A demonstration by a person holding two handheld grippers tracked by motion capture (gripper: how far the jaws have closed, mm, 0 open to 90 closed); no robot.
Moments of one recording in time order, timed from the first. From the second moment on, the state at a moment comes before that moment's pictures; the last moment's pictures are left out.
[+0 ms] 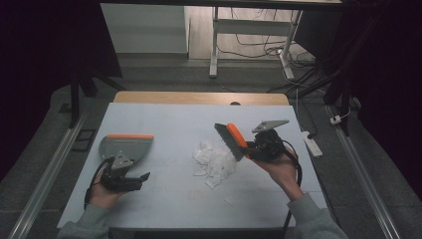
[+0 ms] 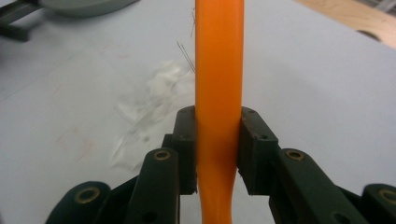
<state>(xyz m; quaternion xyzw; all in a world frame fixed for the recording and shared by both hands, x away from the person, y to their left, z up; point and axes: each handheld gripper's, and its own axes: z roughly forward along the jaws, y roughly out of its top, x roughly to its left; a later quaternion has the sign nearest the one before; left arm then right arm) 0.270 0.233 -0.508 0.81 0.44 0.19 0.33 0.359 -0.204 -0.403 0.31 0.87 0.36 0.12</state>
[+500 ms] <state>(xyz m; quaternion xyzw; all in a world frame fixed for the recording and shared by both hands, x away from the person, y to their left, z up) 0.270 0.234 -0.508 0.81 0.44 0.19 0.33 0.321 -0.202 -0.414 0.21 0.92 0.32 0.00</state>
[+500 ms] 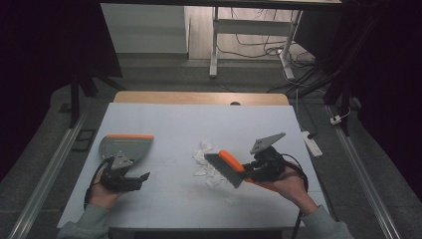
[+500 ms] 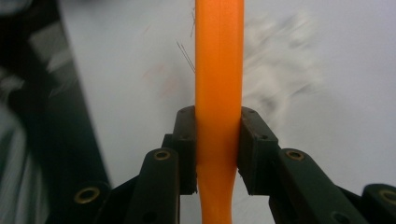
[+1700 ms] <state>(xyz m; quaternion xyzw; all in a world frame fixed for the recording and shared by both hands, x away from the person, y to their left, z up) 0.270 0.234 -0.509 0.81 0.43 0.18 0.34 0.332 -0.234 -0.434 0.43 0.85 0.28 0.10</state>
